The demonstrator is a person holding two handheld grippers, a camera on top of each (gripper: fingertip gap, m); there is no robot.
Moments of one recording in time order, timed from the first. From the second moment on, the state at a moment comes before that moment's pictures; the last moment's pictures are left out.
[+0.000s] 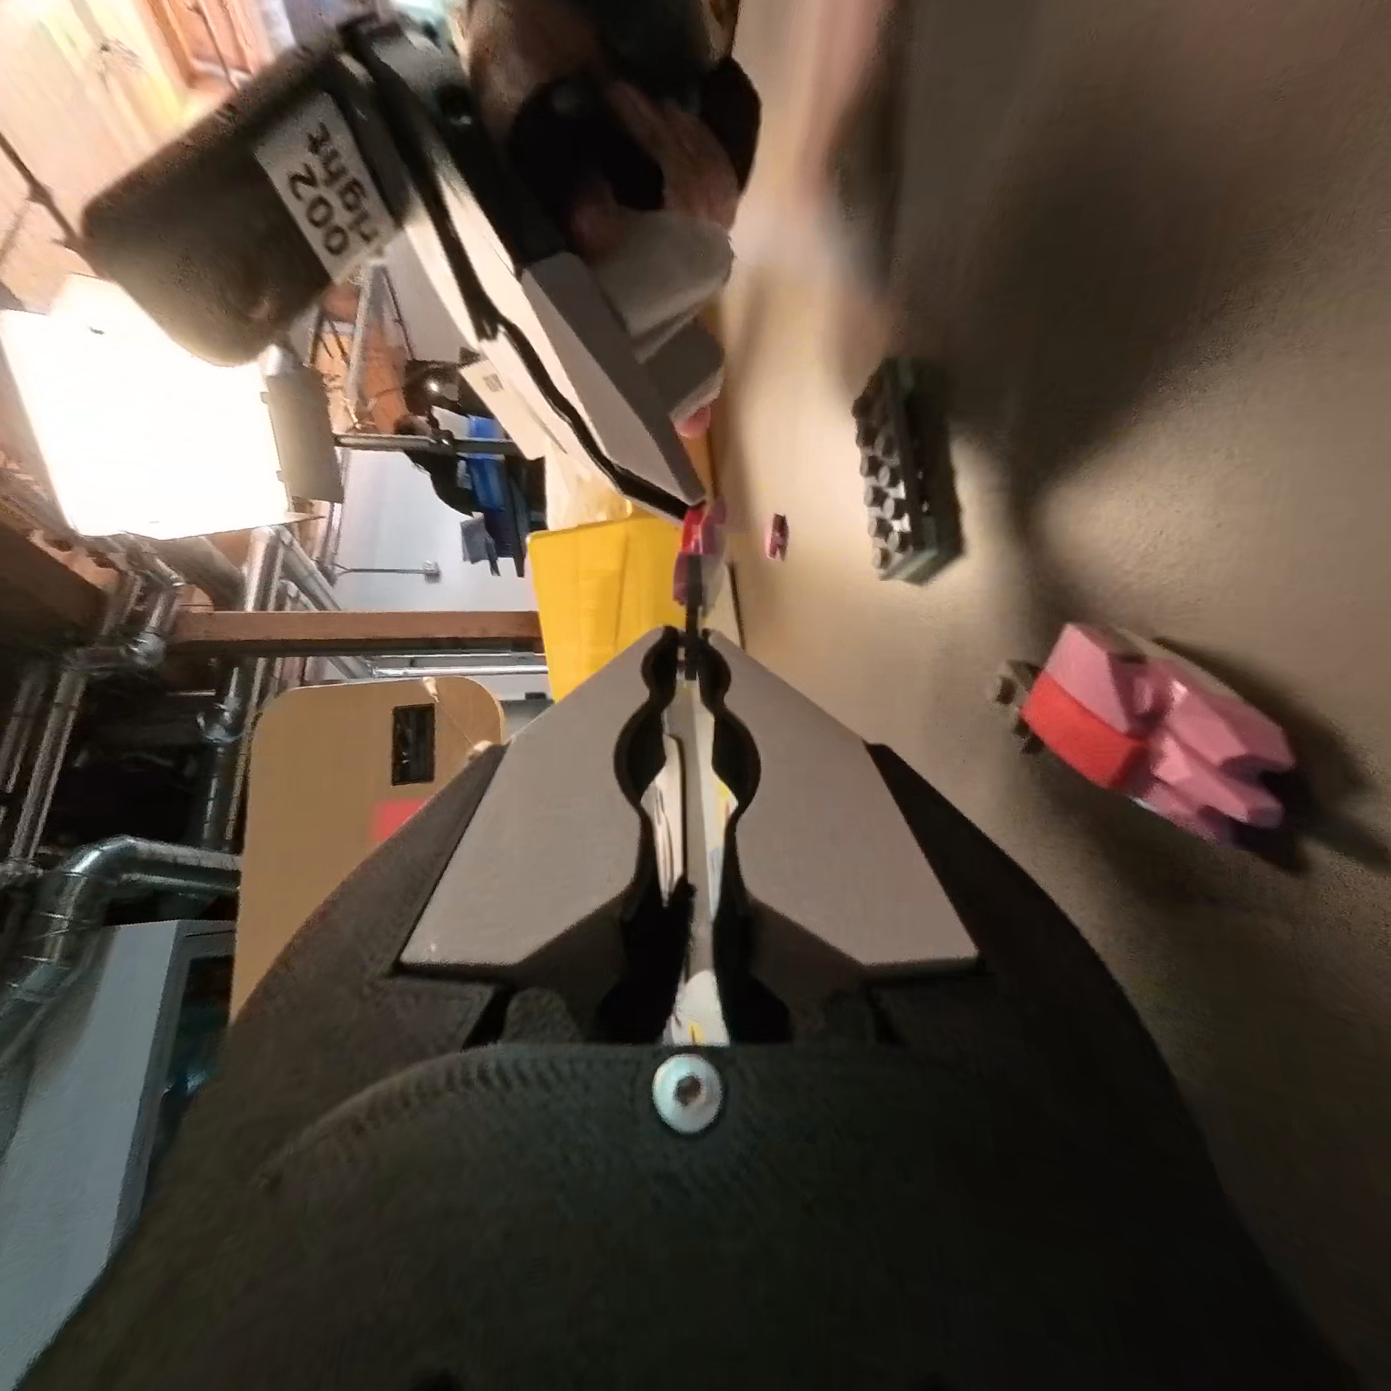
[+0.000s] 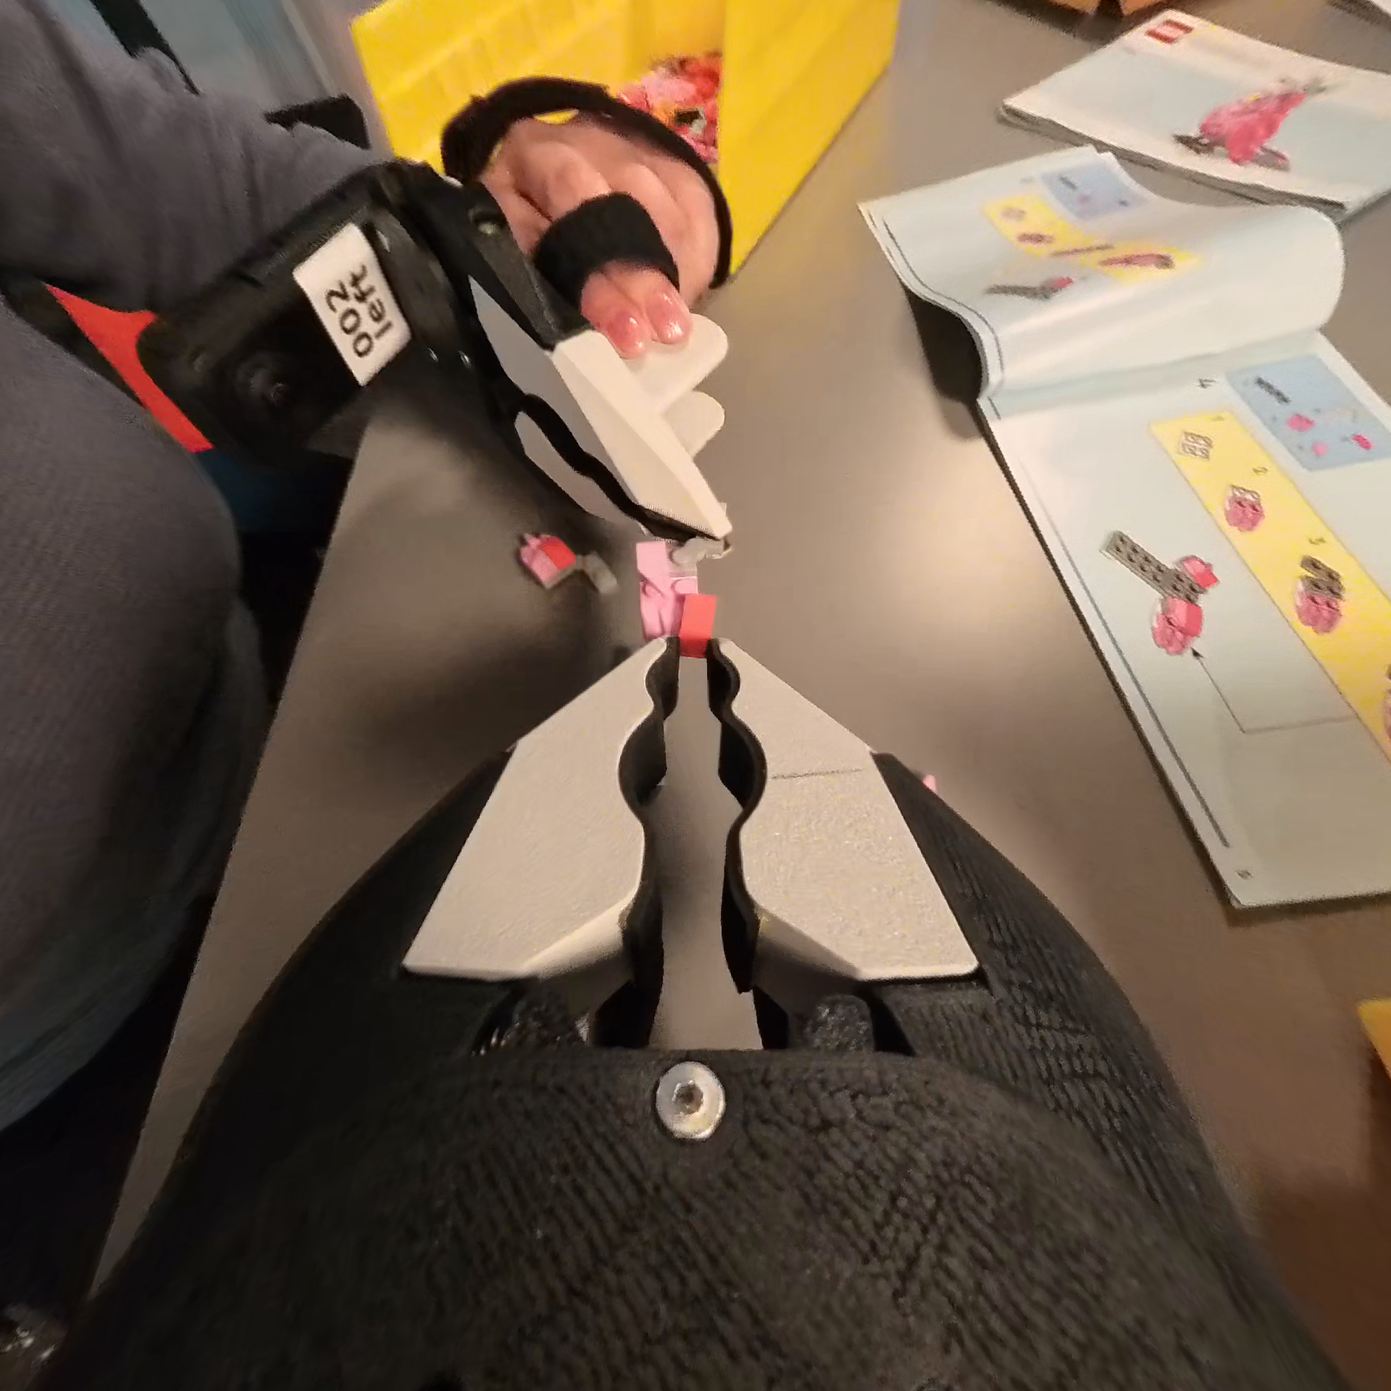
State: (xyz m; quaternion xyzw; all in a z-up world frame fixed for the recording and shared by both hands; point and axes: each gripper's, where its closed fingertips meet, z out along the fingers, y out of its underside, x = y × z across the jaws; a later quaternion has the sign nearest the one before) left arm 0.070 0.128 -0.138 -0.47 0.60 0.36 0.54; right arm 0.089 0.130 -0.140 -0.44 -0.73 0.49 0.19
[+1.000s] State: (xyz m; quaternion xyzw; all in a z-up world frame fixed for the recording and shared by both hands) left arm 0.090 0.119 -0.135 -0.40 0.63 0.40 0.53; right arm 0.096 0.110 -0.131 -0.39 -0.75 0.50 0.19
